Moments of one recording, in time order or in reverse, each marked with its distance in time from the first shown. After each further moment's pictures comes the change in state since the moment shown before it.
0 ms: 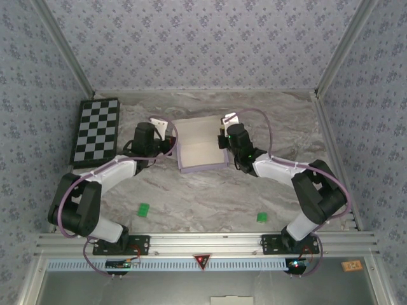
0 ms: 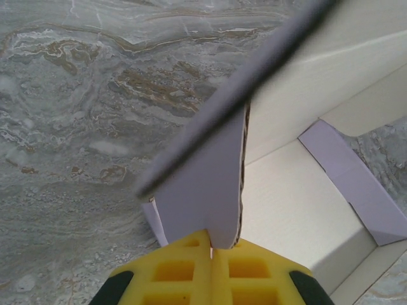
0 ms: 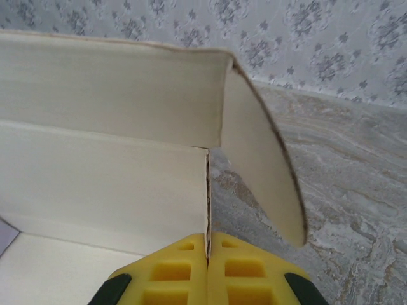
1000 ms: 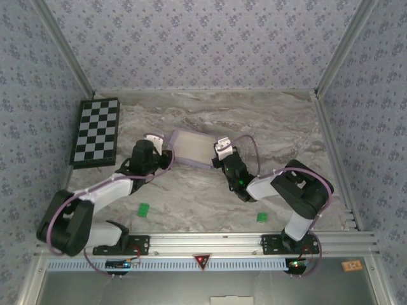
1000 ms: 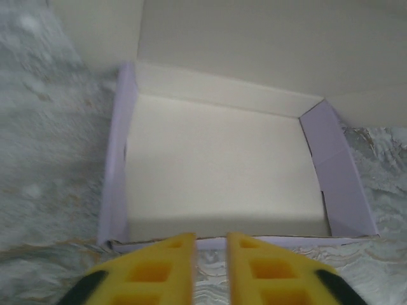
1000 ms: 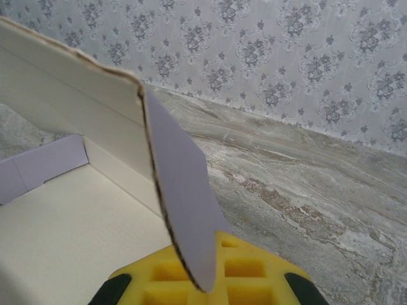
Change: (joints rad) left arm -0.055 -0.218 -0.228 0.041 -0.129 -0.081; right arm 0.176 0.105 -0.310 0.632 0.155 -0.165
